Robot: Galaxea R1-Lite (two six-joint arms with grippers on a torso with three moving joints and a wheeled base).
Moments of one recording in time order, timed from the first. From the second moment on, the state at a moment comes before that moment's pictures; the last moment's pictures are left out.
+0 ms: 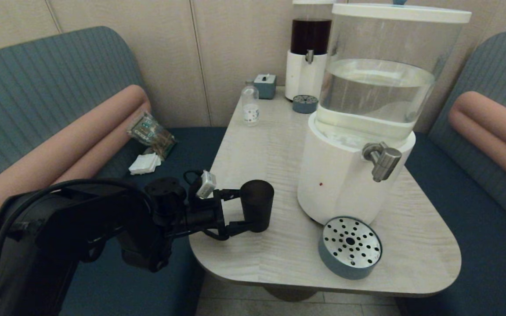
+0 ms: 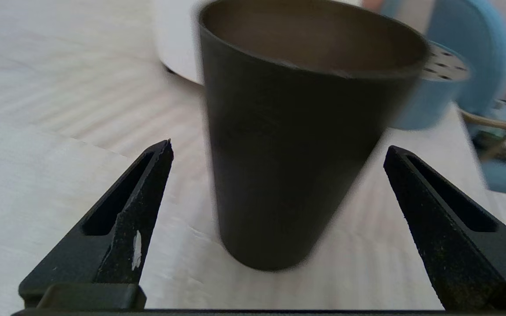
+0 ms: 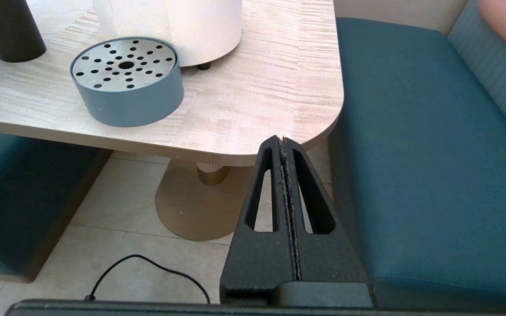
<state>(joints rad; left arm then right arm) -0.27 2.43 -0.99 -1.52 -1.03 0.00 0.00 0.00 0.00 -0.01 0.01 -0.02</state>
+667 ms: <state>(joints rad) -0.32 2.51 -1.08 -1.52 -0.95 -0.02 0.00 0.00 0.00 -0.01 0.01 -0.02</state>
